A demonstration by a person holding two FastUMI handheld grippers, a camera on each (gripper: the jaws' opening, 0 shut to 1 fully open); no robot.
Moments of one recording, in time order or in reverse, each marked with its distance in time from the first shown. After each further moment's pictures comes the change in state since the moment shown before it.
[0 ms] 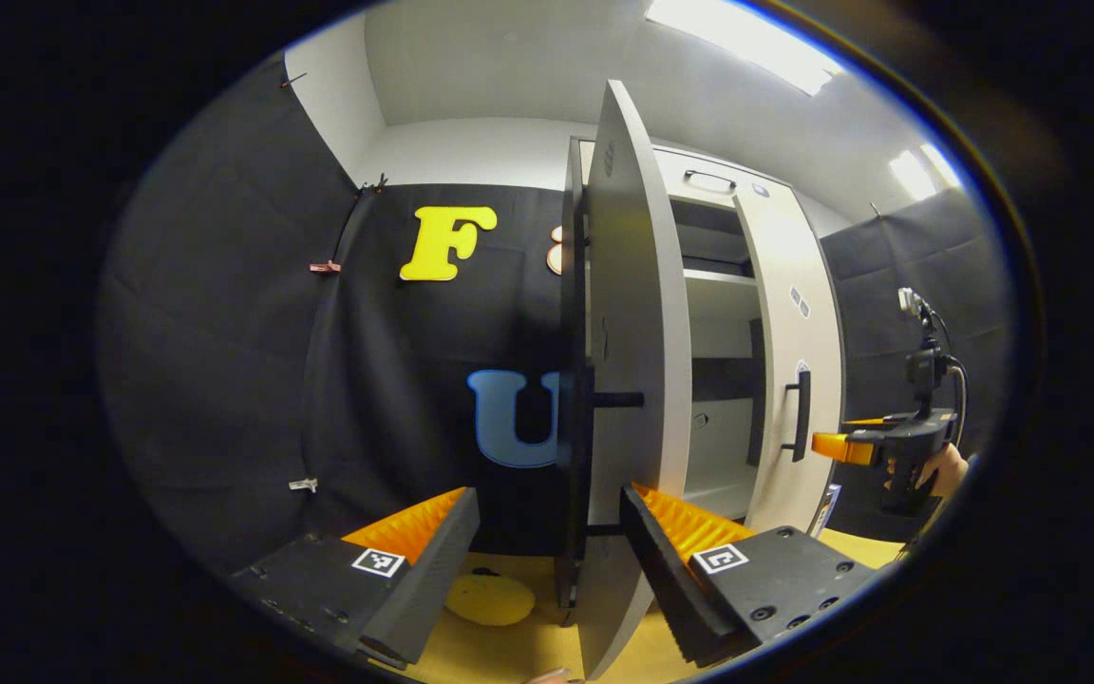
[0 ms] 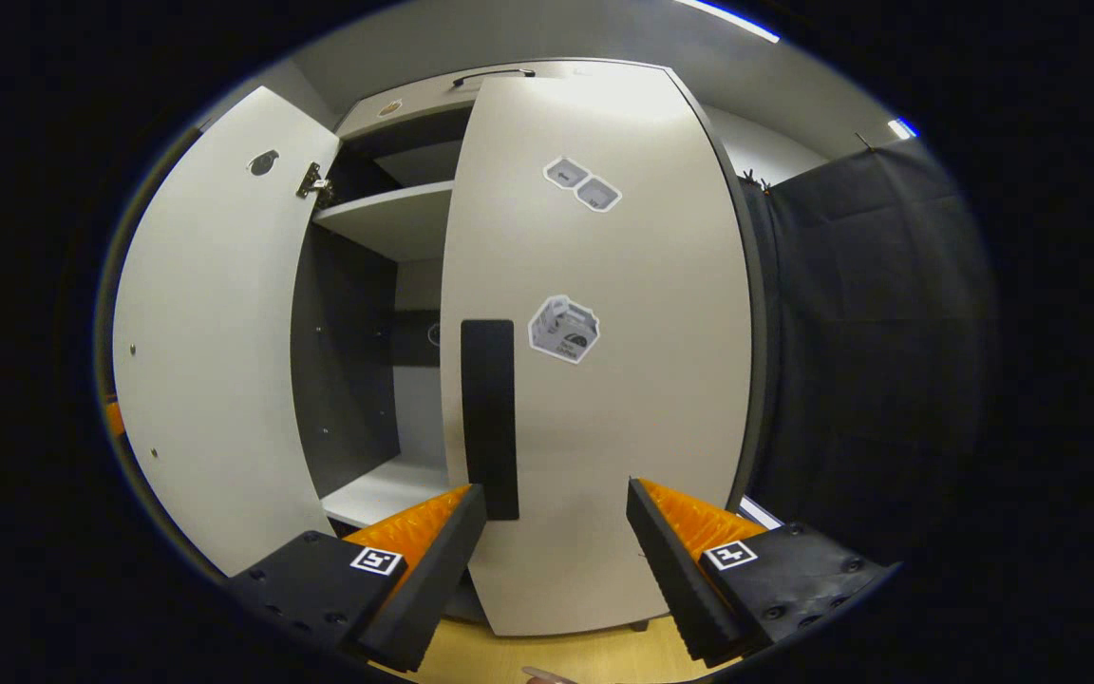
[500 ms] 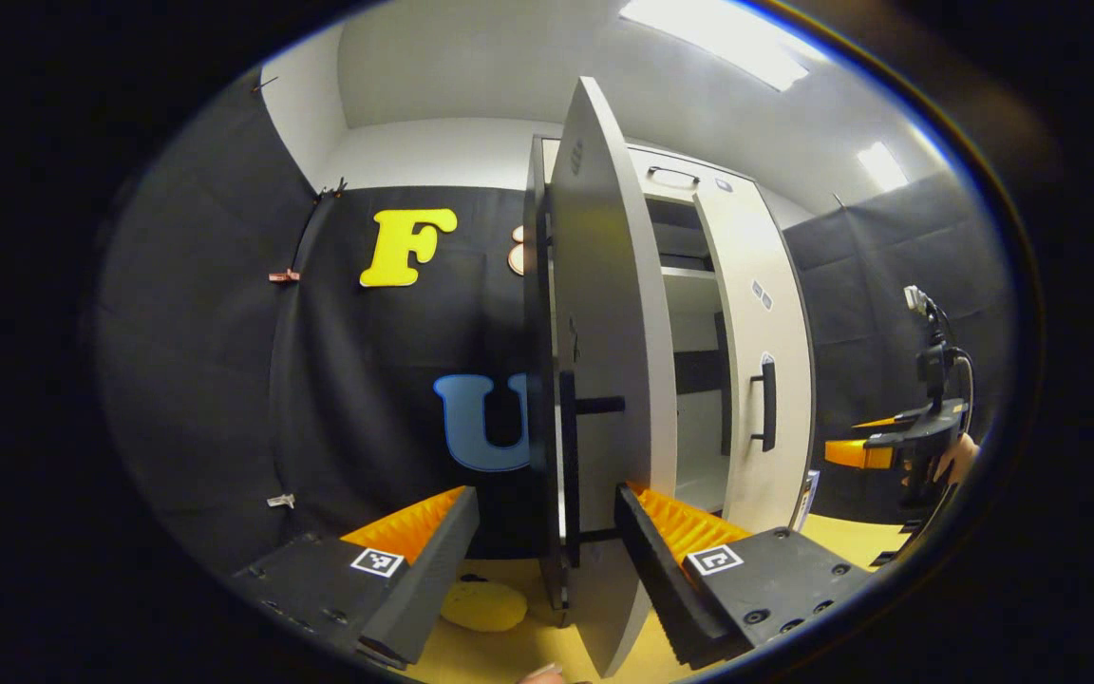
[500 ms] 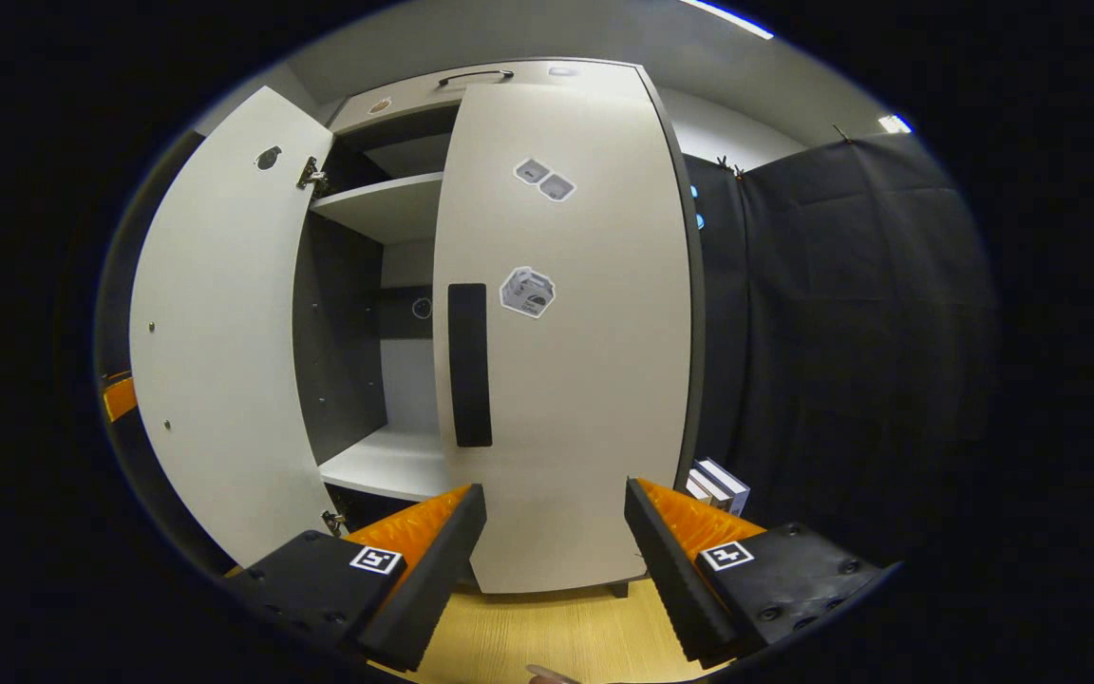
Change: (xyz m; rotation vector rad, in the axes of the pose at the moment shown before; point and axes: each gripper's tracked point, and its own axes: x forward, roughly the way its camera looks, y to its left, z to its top) left arm 0.003 -0.008 0.000 0.037 0.011 -0.096; right arm -0.052 -0.023 -0.016 0.037 0.030 -0.066
